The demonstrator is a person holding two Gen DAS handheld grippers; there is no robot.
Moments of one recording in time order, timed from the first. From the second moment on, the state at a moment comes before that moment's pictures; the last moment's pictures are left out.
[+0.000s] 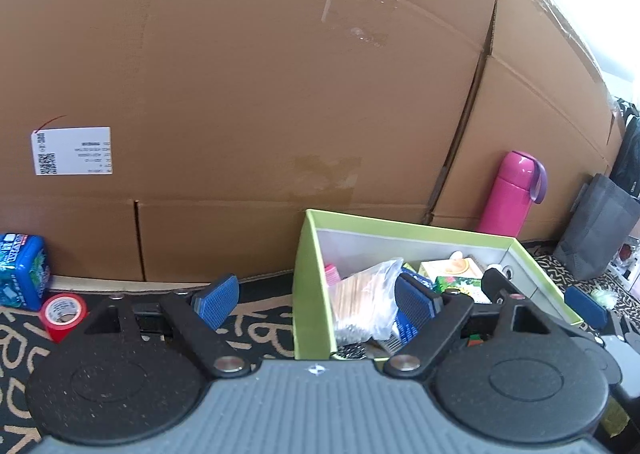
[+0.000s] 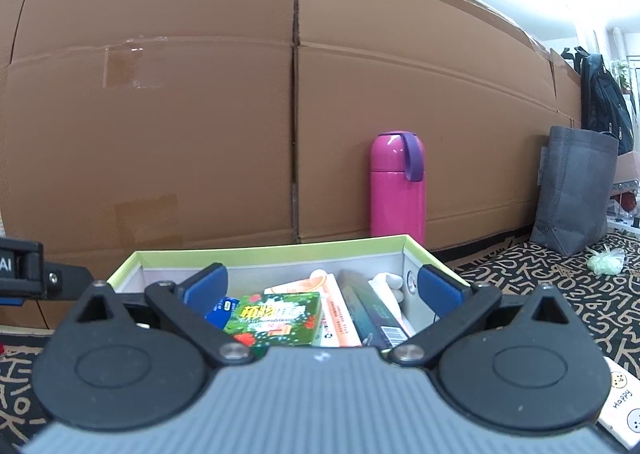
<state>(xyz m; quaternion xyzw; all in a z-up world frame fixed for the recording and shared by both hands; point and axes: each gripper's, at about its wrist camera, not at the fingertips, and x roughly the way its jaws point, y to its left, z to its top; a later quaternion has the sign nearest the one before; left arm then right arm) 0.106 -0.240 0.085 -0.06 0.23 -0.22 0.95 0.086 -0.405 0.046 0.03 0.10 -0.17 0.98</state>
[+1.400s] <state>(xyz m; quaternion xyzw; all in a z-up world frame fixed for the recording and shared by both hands) 0.129 0.015 0.050 -0.12 0.26 -0.02 0.96 0.135 -0.181 0.005 -0.11 0.26 0.24 0.93</state>
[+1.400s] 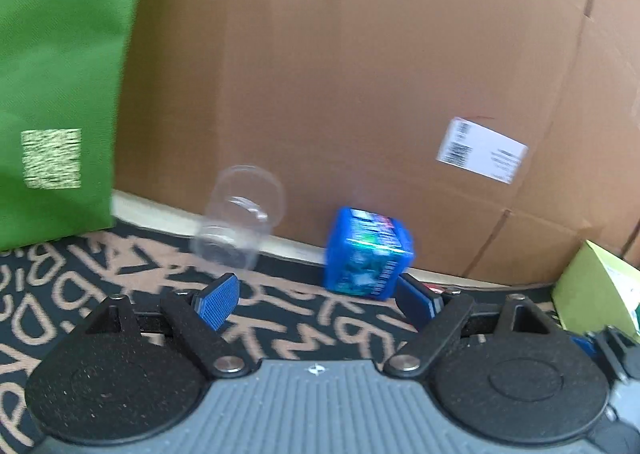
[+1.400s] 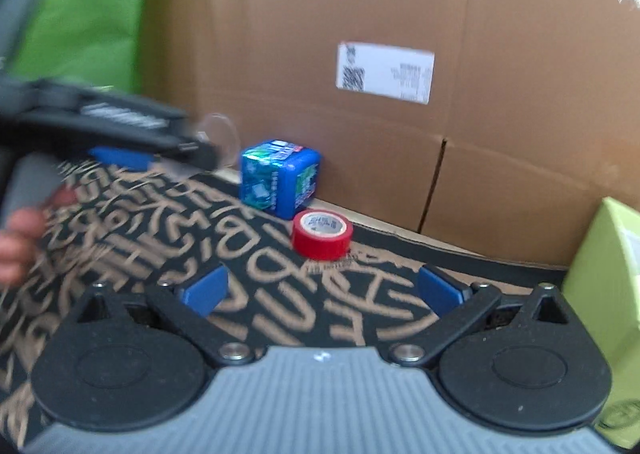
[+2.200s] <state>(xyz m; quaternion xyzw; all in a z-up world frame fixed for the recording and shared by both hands) 0.163 -0.046 0.041 -0.07 0.24 -0.02 0.97 0.127 -0.196 -0.011 -0.09 0.31 0.26 0.91</state>
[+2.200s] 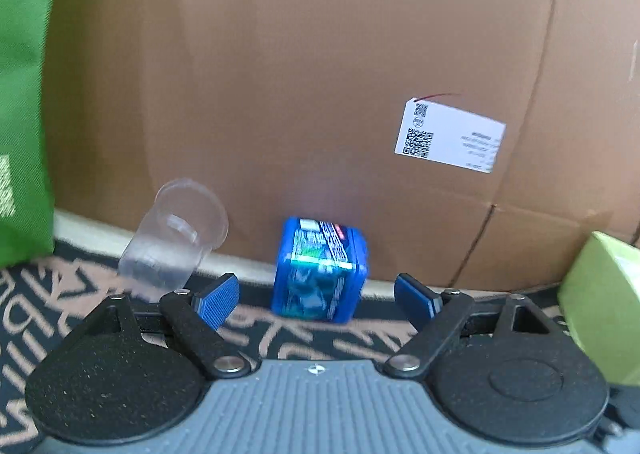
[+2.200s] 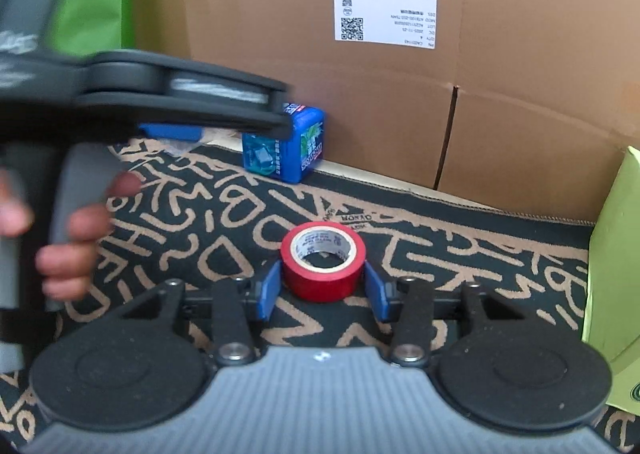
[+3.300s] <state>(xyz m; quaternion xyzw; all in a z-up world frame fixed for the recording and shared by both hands) 0.189 -0.049 0.016 -0.07 0.28 -0.03 0.96 0.145 -0.187 -0.011 -0.07 0.31 0.24 0.92</state>
